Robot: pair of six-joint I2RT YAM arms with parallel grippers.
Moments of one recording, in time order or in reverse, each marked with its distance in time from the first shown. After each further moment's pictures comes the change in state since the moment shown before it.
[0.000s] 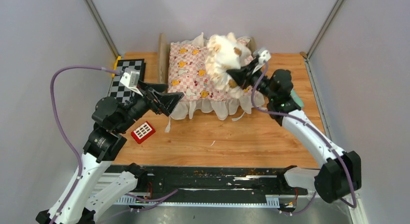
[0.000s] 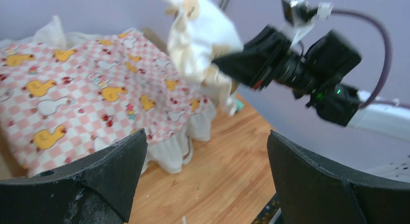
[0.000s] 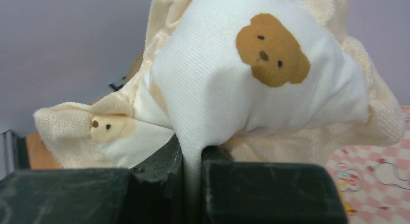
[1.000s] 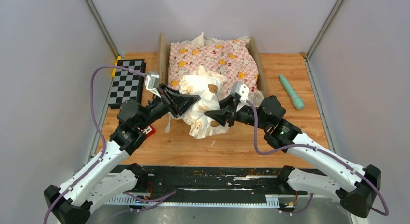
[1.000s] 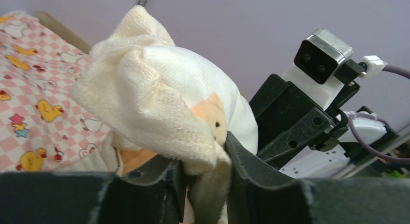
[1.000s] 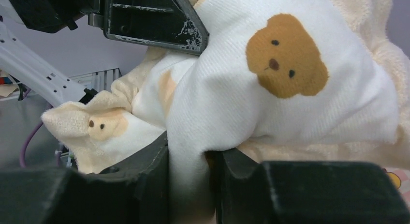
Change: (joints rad) left arm -0.137 0.104 -0.235 0.524 0.119 -0.242; right arm 0.551 -0.291 -0.168 -0.189 0.079 -0.130
